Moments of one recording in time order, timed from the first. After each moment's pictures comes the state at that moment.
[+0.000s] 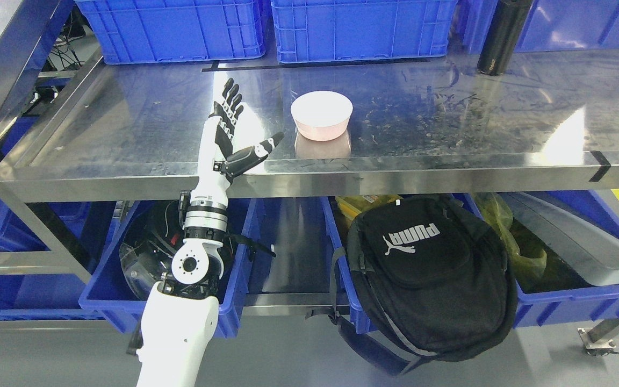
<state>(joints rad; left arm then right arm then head) -0.17 0.00 -0.11 -1.56 0.09 -0.18 0.08 0.00 0.00 0.05 0.00 0.05 -0.08 -0.03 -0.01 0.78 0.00</state>
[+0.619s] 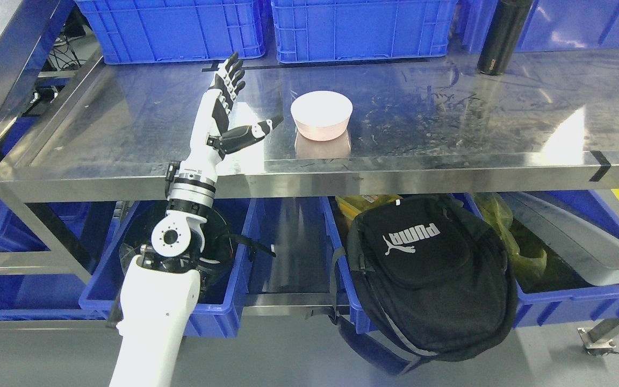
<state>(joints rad) -0.30 0.10 -0.10 -1.56 0.08 -0.12 -0.10 0.00 0.00 0.05 0.00 0.05 -0.08 -0.03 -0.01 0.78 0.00</state>
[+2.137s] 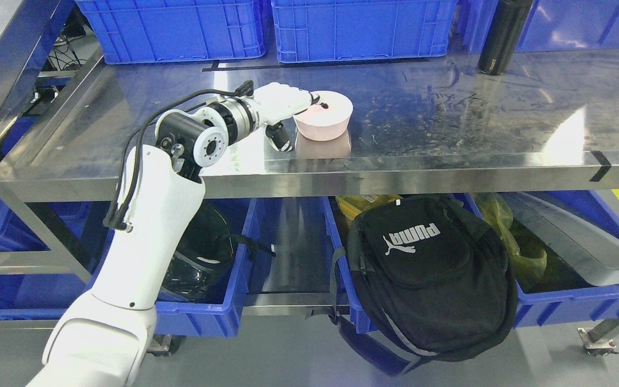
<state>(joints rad) -0.73 0.15 -0.35 -1.44 -0.98 -0.11 -0.85 0.00 0.00 0.05 0.00 0.05 -0.08 -0.03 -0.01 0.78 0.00</state>
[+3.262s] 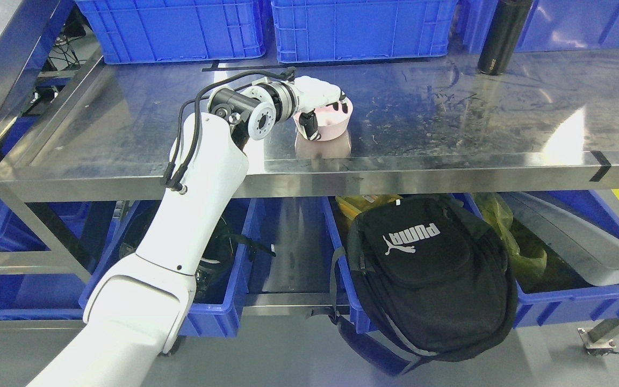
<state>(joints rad) -0.87 0.02 -0.39 -1.15 -1.10 -0.11 -0.85 0.00 0.00 0.05 0.00 0.05 -0.08 -0.03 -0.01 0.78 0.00</state>
